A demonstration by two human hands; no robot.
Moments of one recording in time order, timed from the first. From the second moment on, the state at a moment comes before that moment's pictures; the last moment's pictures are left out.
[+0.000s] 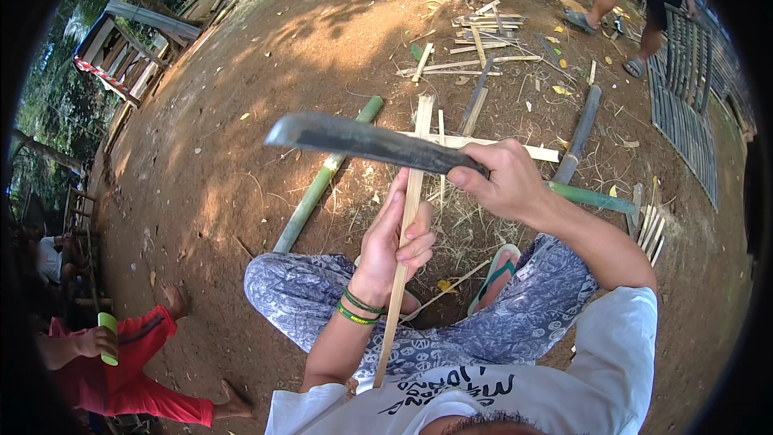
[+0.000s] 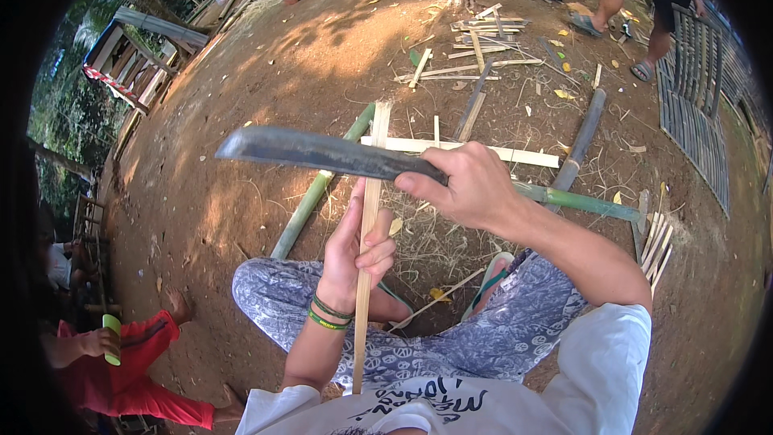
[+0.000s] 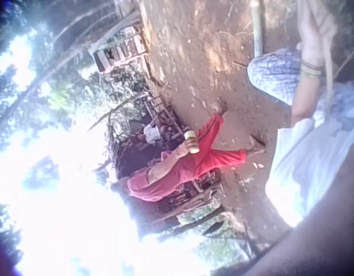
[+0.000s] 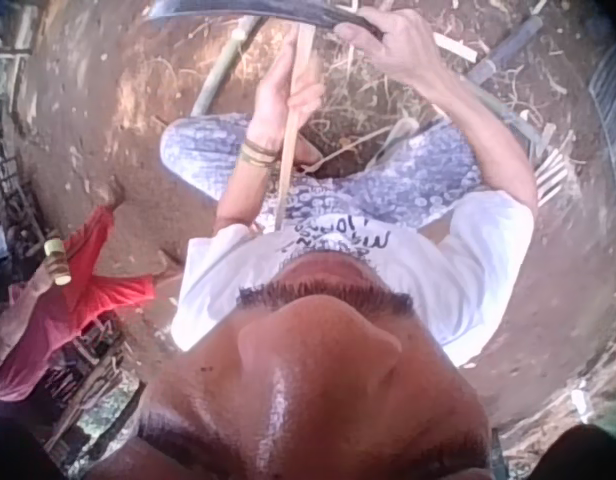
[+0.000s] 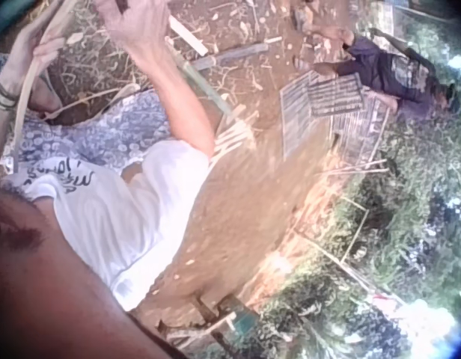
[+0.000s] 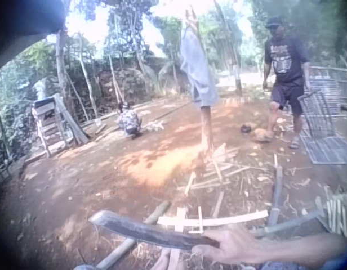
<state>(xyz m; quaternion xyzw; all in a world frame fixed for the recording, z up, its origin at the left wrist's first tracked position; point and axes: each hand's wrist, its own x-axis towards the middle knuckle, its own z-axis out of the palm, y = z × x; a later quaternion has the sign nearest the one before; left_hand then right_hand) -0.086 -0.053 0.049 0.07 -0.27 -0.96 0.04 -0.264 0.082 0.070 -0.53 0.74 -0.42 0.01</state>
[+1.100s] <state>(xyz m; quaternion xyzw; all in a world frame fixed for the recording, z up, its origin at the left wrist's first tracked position) -0.080 -0.042 0.048 0.11 -0.34 -0.93 0.07 -0.268 0.079 0.058 -0.57 0.76 -0.30 -0.07</state>
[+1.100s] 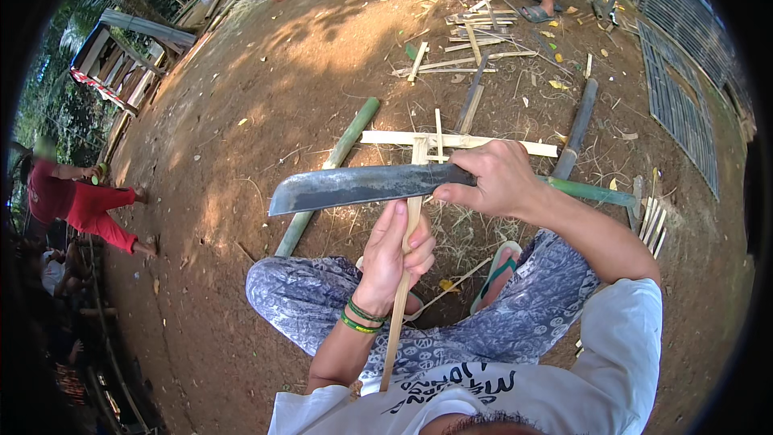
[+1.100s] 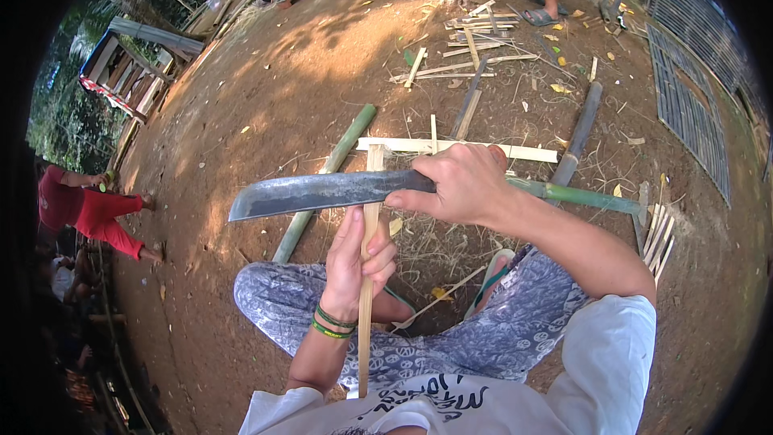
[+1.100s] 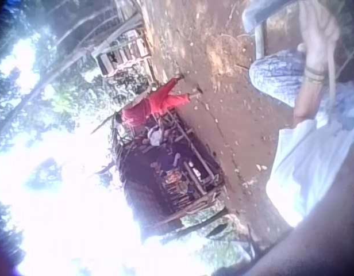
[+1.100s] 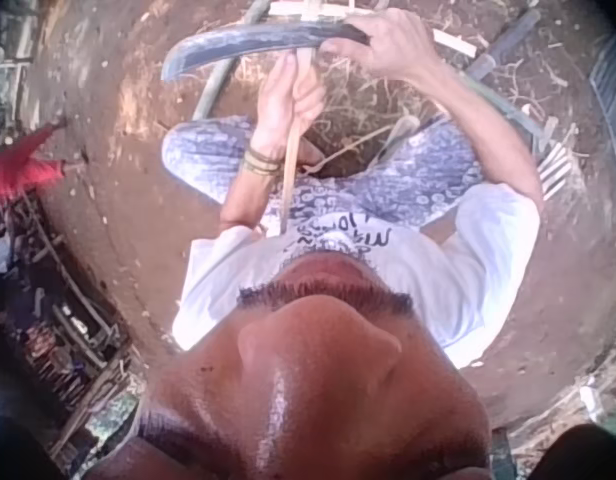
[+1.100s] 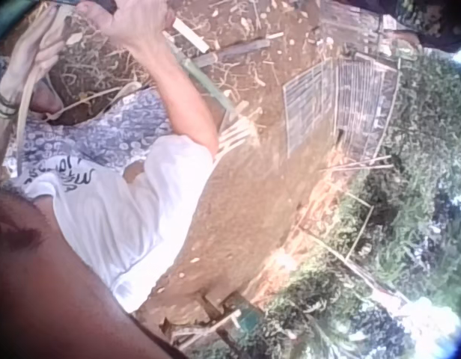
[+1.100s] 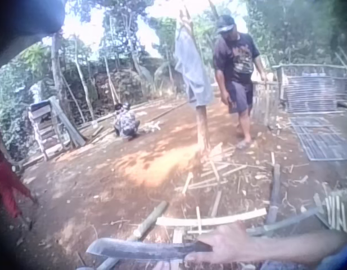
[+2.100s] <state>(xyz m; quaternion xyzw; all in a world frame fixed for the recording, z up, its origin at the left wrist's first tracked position) -0.072 -0.043 0.056 0.02 -0.34 -0.94 -0.02 -0.279 0.075 0.055 -0.49 0.80 -0.34 0.03</state>
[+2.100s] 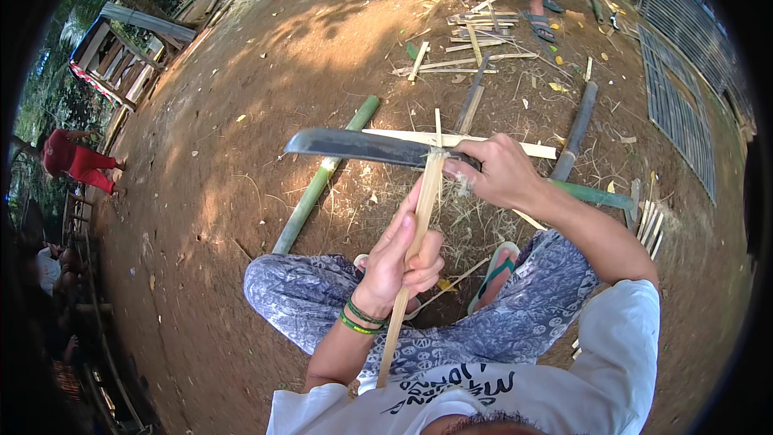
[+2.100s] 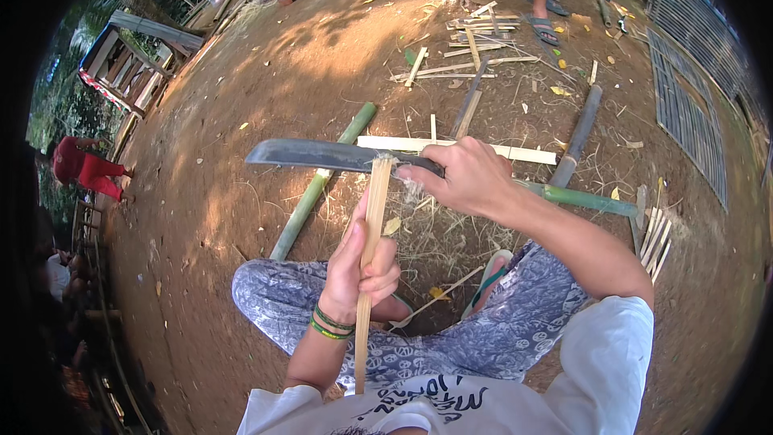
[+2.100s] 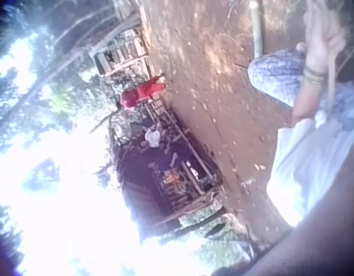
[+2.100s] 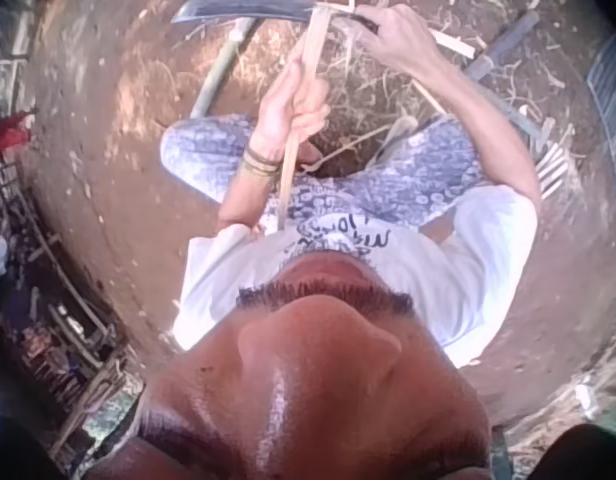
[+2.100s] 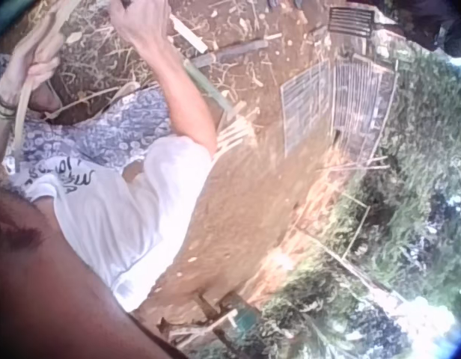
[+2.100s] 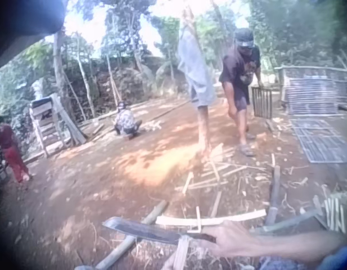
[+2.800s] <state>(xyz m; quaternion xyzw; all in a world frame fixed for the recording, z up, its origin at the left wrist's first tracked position) -0.082 -0.044 0.034 0.11 -0.39 -0.91 -0.04 -0.304 0.084 0.068 -0.41 0.77 -0.48 0.03</state>
